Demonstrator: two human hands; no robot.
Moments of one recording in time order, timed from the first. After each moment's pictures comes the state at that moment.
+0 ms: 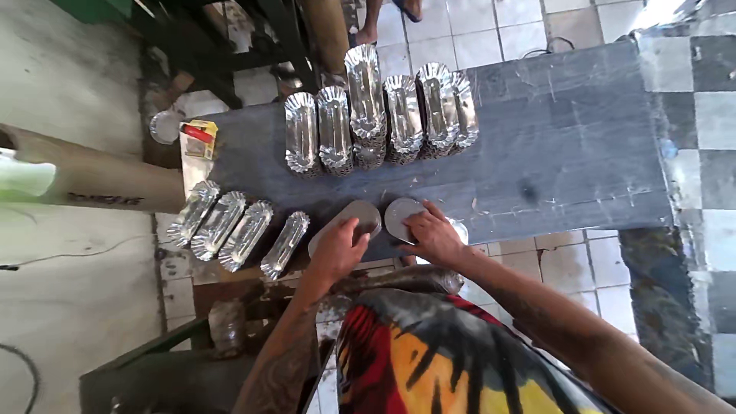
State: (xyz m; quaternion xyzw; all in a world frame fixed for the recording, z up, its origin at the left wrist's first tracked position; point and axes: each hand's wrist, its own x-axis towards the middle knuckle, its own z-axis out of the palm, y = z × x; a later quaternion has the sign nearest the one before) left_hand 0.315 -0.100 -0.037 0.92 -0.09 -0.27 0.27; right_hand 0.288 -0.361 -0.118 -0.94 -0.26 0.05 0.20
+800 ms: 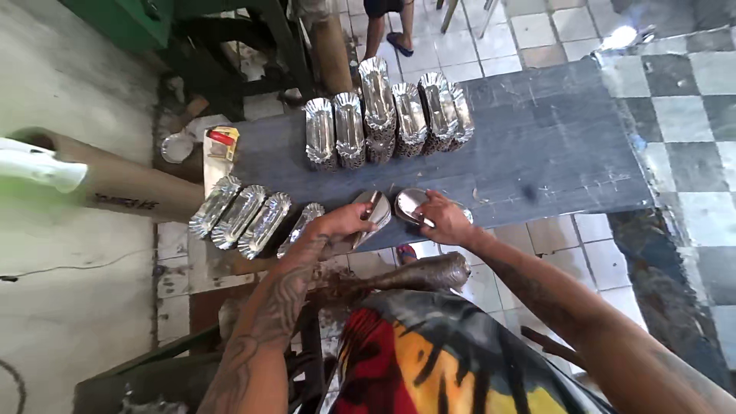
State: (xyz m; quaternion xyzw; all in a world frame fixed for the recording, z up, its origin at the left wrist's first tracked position) left_hand 0.359 -0.078 -0.059 0.80 -0.16 -0.47 0.34; right_hand 0.282 -0.365 -0.119 -0.92 -0.28 -0.01 0.27
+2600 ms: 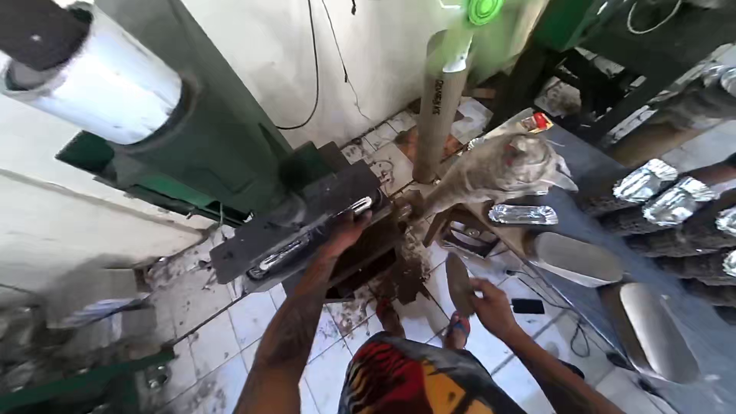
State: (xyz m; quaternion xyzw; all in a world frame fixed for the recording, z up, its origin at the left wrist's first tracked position) left_hand -0.077 0.213 -0.030 0.83 0.47 -0.04 0.29; right_hand 0.098 -0.126 -0.087 -0.76 -0.41 0.26 0.44
